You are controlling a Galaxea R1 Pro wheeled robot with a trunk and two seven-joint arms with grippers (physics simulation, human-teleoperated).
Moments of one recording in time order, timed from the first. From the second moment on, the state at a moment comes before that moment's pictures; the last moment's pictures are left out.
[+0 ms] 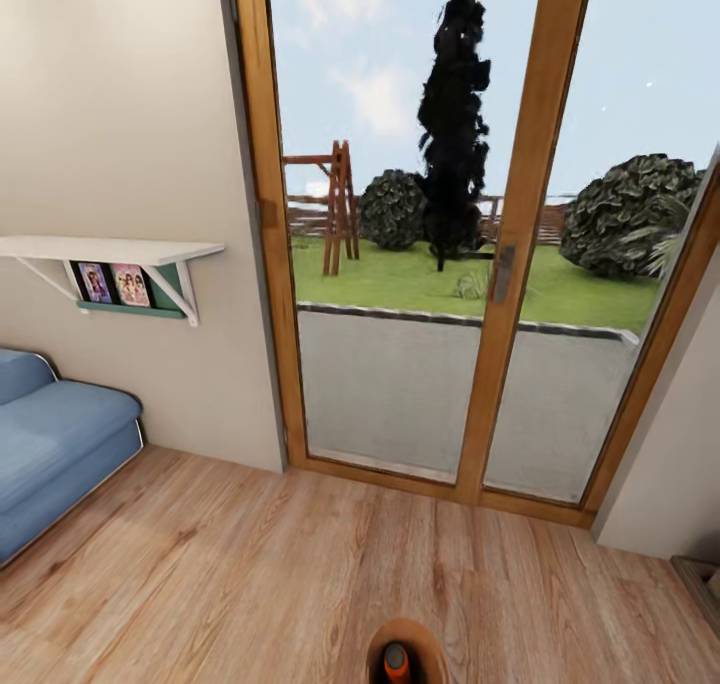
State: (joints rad) left arm -0.07 0.11 -1.16 -0.06 1.10 -0.46 0.28; right arm 0.08 -0.22 -0.45 -0.14 0.23 -0.35 0.32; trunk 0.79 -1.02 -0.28
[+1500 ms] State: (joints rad) left arm -0.06 0.05 -1.16 -0.06 1.09 -0.46 0.28; right arm 0.08 -0.11 -0.44 -0.14 0.24 -0.34 0.33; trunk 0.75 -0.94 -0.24
